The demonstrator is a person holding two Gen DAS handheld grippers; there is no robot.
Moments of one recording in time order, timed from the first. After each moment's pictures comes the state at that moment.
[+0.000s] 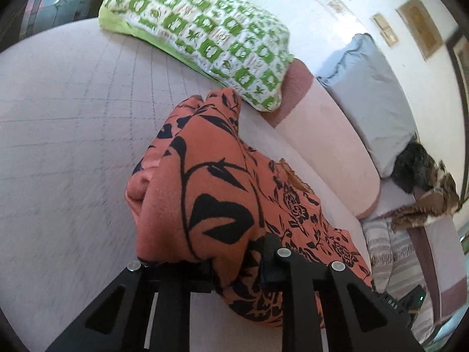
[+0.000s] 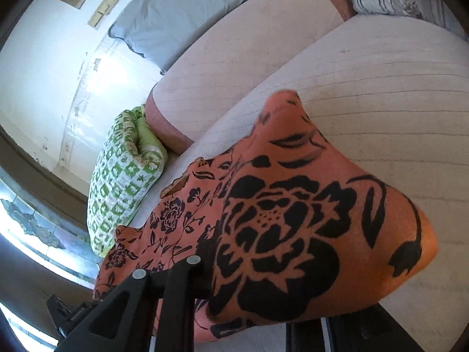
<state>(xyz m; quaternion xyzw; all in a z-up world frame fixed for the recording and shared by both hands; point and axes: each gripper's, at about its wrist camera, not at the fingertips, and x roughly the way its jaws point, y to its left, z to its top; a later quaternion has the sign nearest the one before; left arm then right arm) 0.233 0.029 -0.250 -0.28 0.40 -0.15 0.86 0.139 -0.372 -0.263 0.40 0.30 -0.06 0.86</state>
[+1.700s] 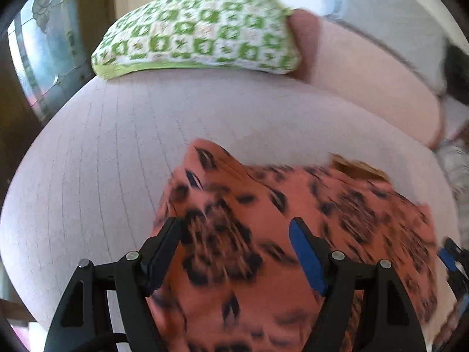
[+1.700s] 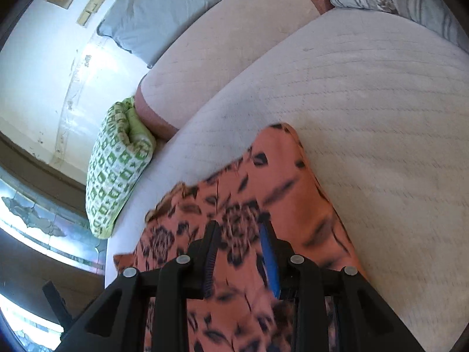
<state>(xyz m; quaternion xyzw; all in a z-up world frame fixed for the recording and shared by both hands) 0.267 -0.031 -0.242 -0.02 0.47 -0.02 0.88 0.108 -0.419 -0.254 0.42 0.36 -0.07 0.83</state>
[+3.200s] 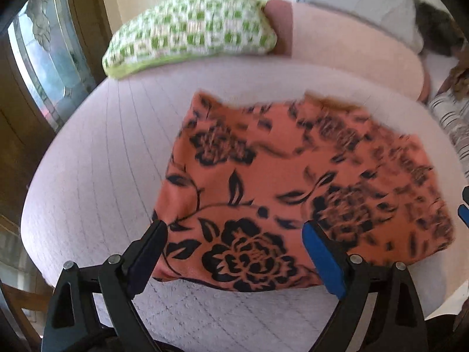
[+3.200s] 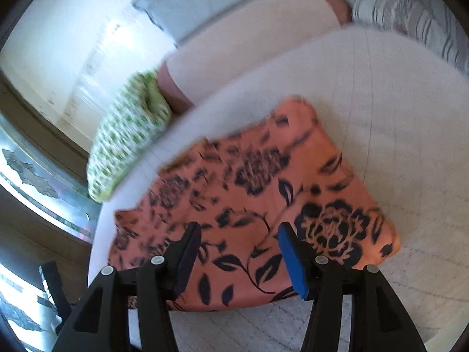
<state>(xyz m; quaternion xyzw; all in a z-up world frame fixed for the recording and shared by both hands) 0.133 -0.042 -0.227 0.04 0.45 -0.05 0.89 0.024 -0.344 -0.218 0.33 0.33 -0.06 0.89</state>
